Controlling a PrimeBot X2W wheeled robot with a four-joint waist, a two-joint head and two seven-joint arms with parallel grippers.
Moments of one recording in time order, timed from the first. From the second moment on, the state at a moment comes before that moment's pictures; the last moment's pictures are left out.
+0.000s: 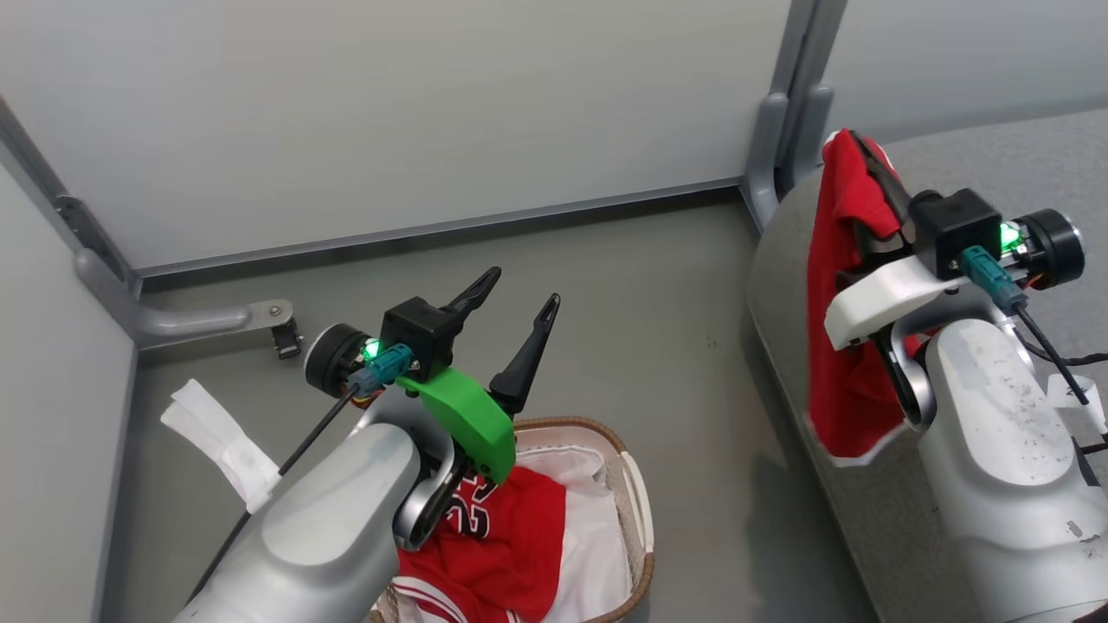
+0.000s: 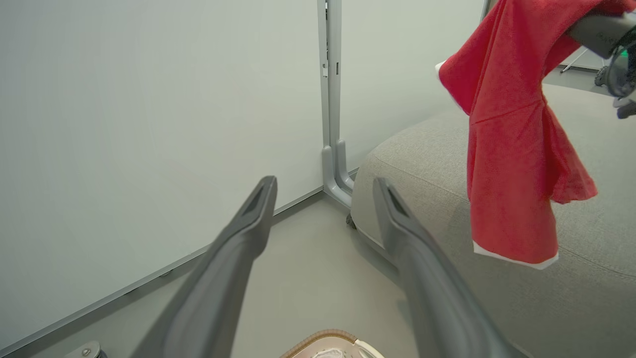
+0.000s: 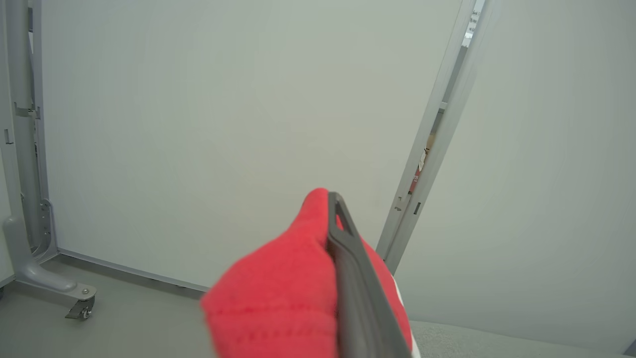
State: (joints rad) left arm -0.67 0.22 -0.92 0.55 -0.70 -0.05 -0.25; right arm -0.60 -0.13 0.09 0.46 -0.03 0.13 -0.26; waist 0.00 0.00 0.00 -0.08
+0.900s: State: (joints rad) left arm -0.61 0.14 -0.90 0.53 -0.62 -0.05 -0.26; right arm -0.61 -0.13 0.00 0.41 -0.05 0.13 -0.26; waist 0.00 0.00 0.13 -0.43
